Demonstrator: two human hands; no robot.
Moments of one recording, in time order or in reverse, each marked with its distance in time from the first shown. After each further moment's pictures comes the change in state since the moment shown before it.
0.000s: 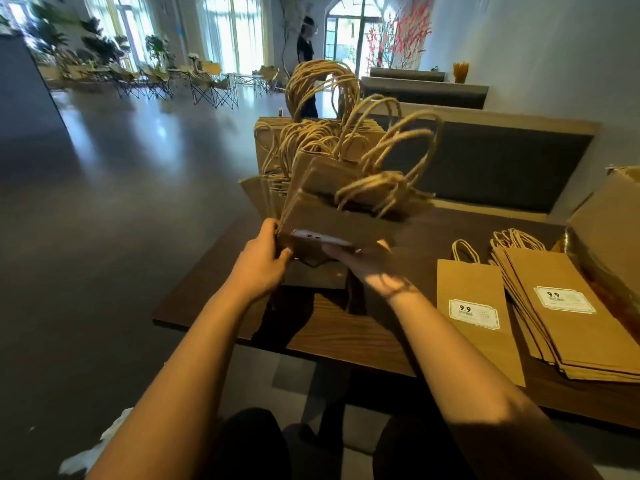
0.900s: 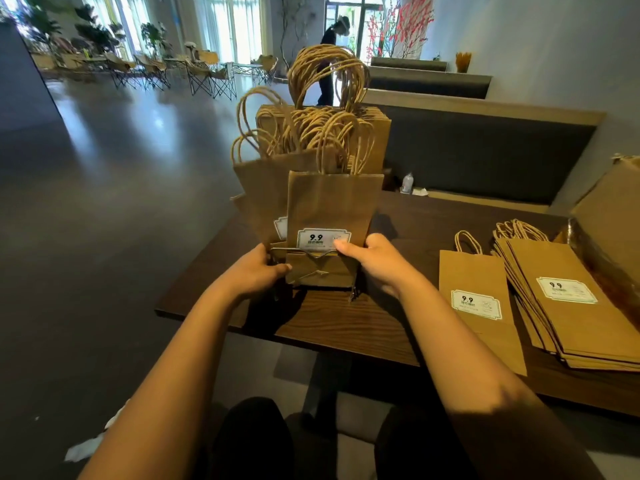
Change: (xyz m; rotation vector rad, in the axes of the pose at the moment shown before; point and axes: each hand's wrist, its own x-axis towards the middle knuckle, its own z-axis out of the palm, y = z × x) left_hand -0.001 -0.034 0.000 -0.168 -0.250 -0.257; right_hand 0.007 0.021 -0.006 0.230 -0.140 0.121
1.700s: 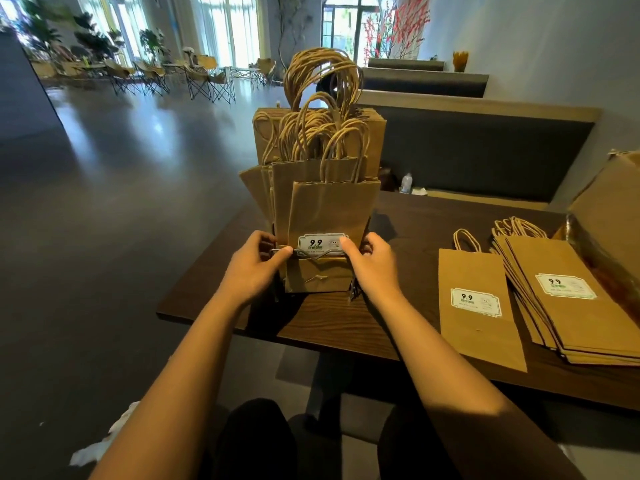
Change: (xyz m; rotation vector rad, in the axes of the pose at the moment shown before) left_hand -0.006 -0.004 0.007 -0.055 0.265 0.125; right_hand -0.008 0.026 0.021 -0.043 0.381 -0.232
